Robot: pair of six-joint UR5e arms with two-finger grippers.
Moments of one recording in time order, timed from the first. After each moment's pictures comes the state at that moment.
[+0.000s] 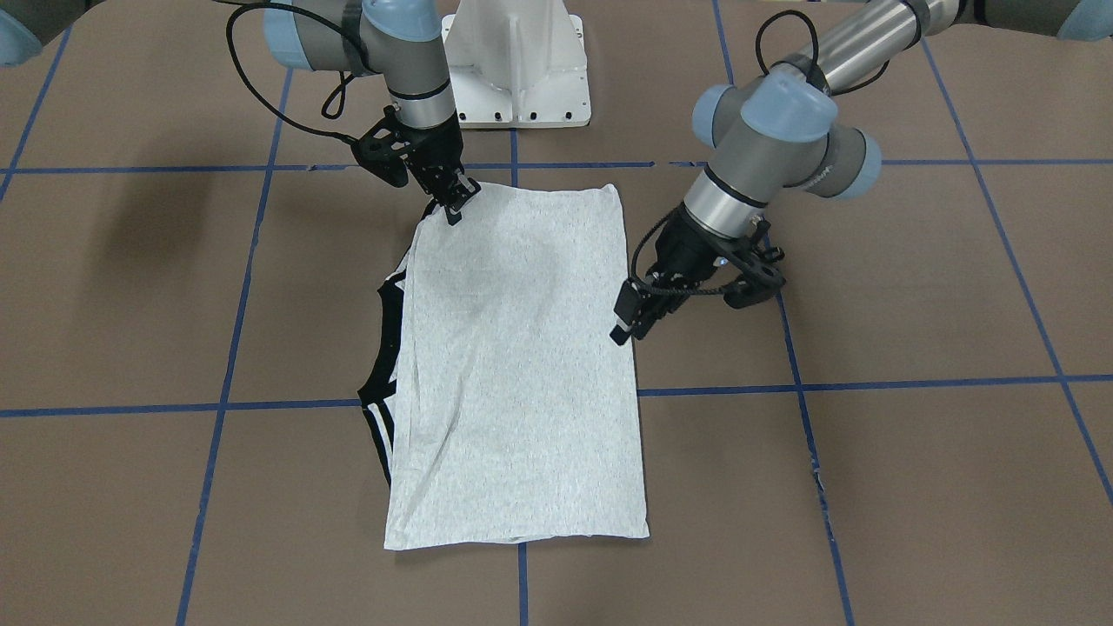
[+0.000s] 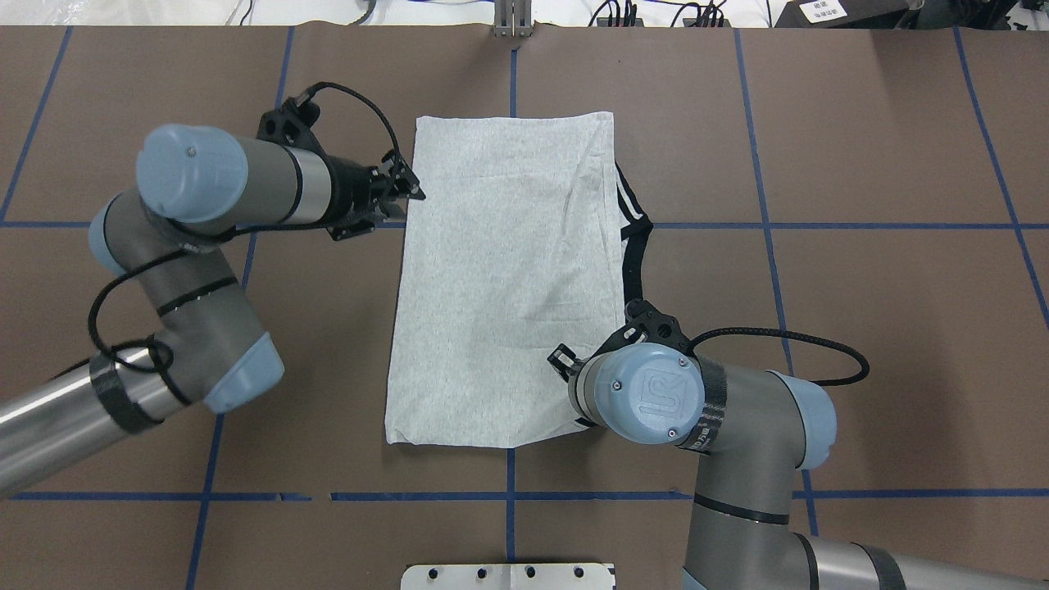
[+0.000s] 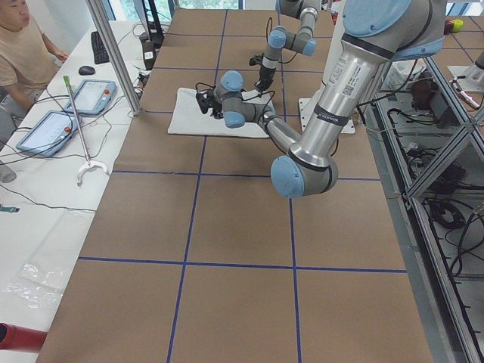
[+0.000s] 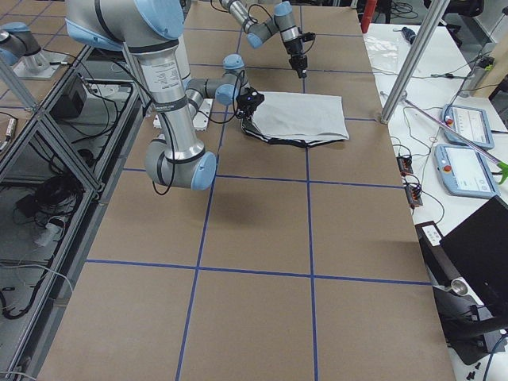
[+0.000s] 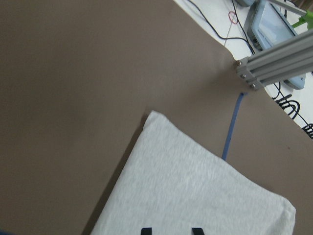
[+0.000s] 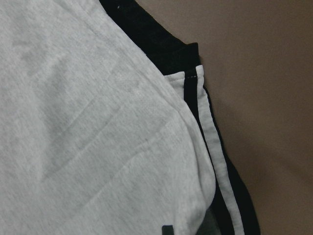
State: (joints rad) left arm -0.64 -2.06 -1.66 -2.26 -1.80 -1.84; right arm 0.29 -1.09 1.86 -1.49 1.58 2.12
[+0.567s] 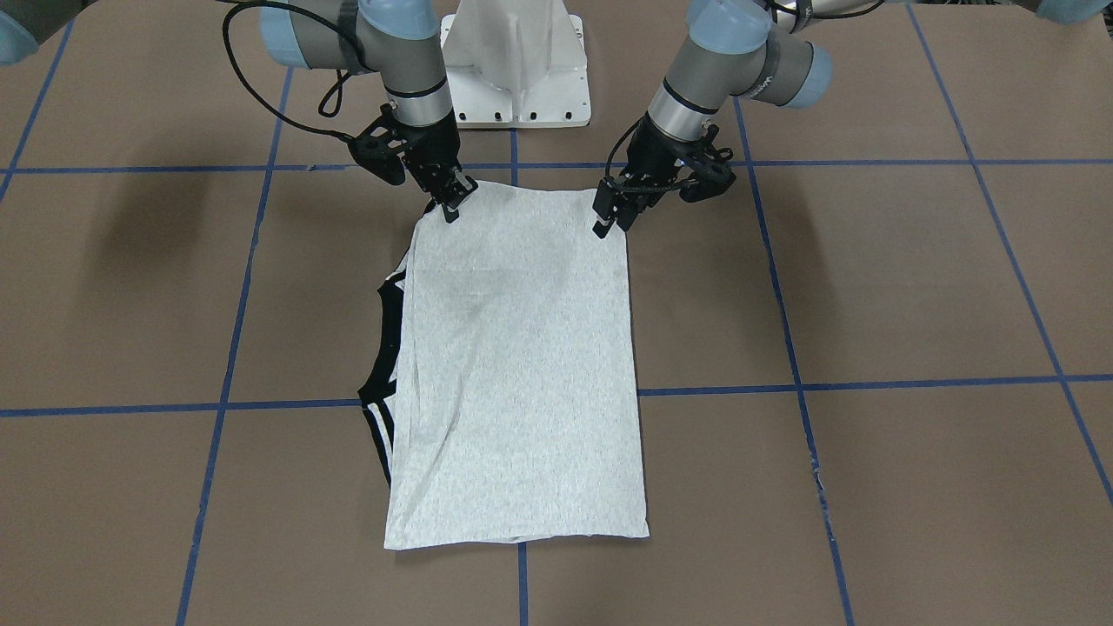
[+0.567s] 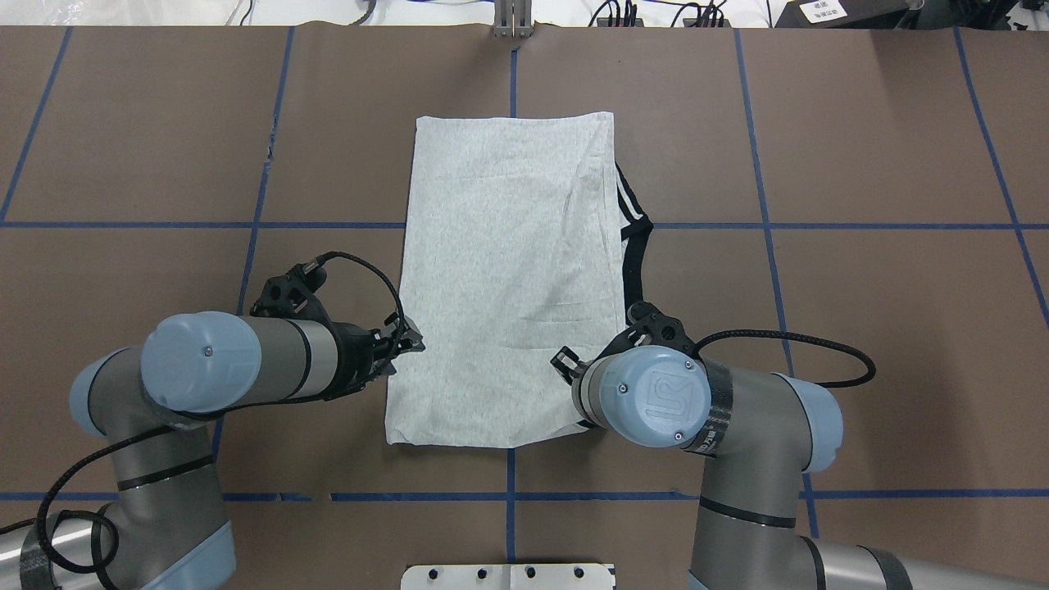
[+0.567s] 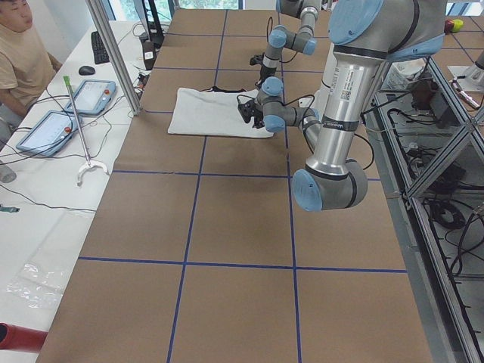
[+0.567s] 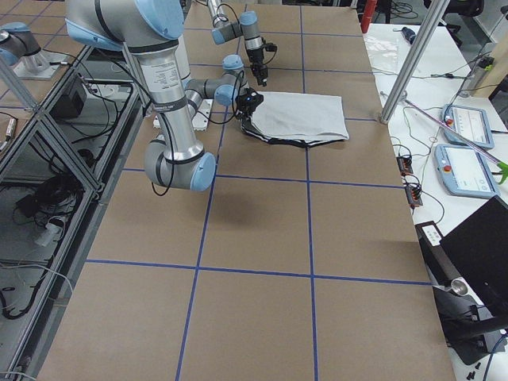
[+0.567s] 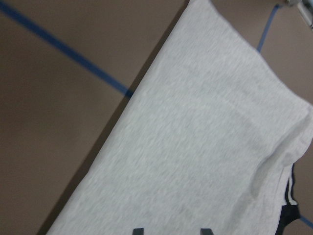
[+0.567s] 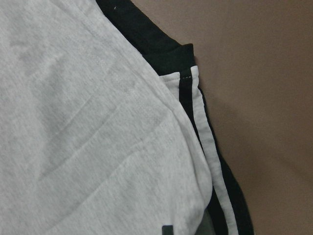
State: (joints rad) left arm -0.38 -1.88 -1.86 -2.14 -1.67 -1.96; right arm 0.29 -1.10 1.88 -1.49 1.58 2.12
